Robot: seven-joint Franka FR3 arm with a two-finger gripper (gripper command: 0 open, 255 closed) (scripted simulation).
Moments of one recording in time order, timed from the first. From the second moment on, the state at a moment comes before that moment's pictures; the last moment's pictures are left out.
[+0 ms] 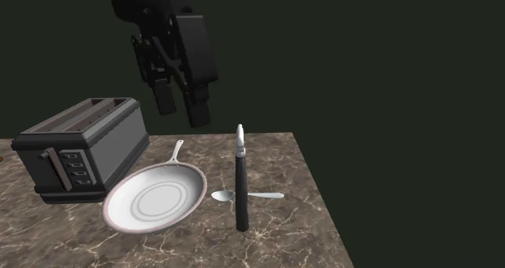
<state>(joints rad) 0.02 -0.80 0.07 -2.36 -0.12 1.56 0.13</state>
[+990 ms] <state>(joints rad) 0.12 -0.17 0.07 -2.09 -0.21 1.62 -0.25</state>
